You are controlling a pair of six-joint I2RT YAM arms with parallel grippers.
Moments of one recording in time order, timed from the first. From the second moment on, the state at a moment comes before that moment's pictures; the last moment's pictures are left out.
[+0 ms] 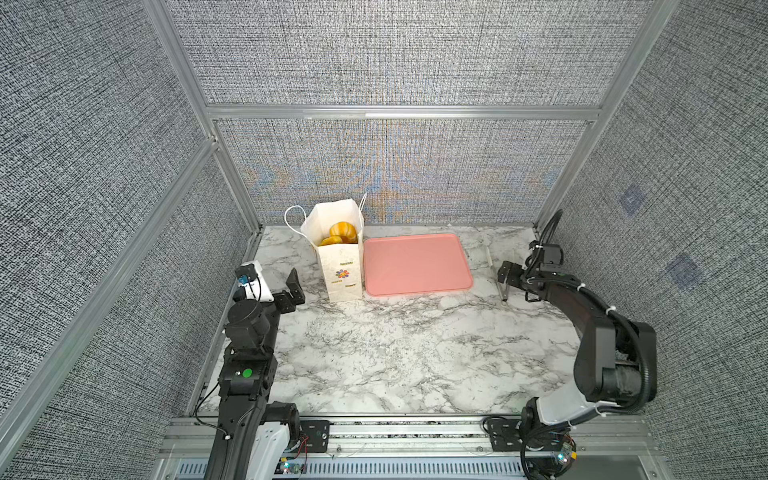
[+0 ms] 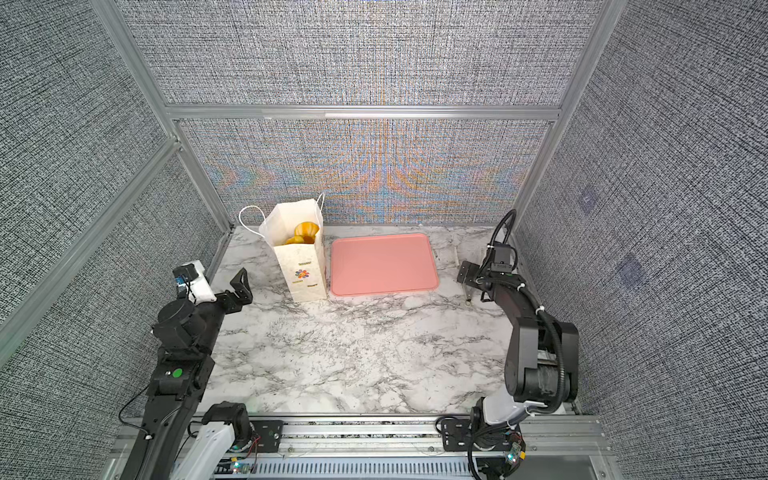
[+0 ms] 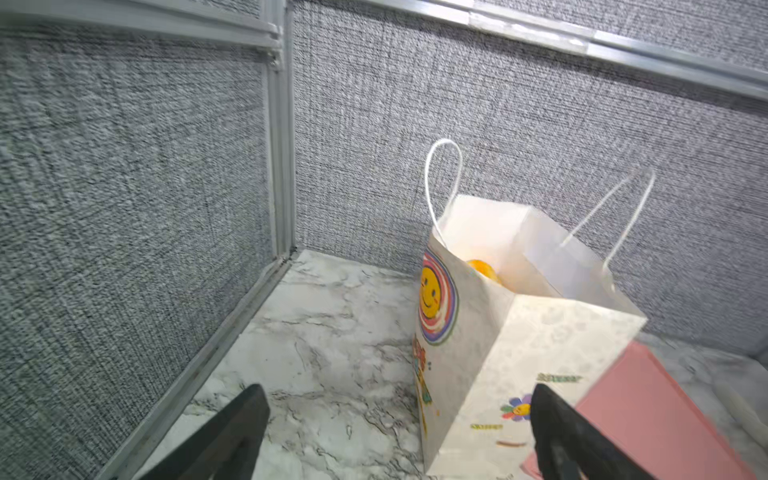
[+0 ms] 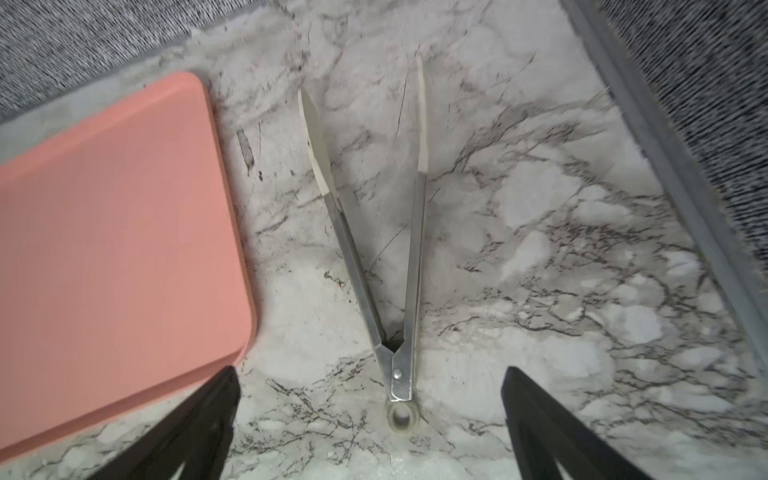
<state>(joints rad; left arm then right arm) -0.04 0.61 0.64 -0.16 -0.02 -0.19 -0.12 1.61 1.03 -0.31 -0.04 0.21</state>
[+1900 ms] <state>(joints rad) -0.04 0.73 0.95 -0.53 0.13 -0.16 -0.02 1.70 1.21 -0.49 0.07 0.09</state>
